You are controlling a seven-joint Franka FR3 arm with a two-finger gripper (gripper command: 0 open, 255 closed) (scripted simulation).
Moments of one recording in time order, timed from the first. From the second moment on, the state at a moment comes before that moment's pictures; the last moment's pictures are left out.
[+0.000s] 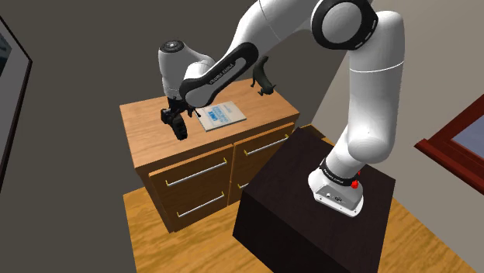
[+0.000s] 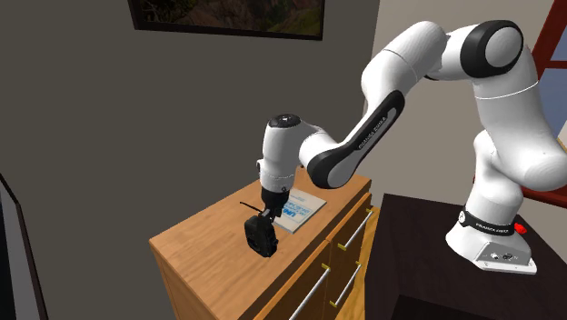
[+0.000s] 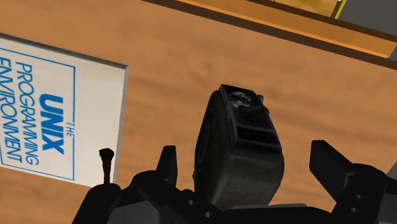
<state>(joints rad) 0.11 0.48 0.29 -1.88 -0.39 2.43 0.73</state>
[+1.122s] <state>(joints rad) 0.13 0.57 0.26 -1.86 -0.43 2.49 0.77</state>
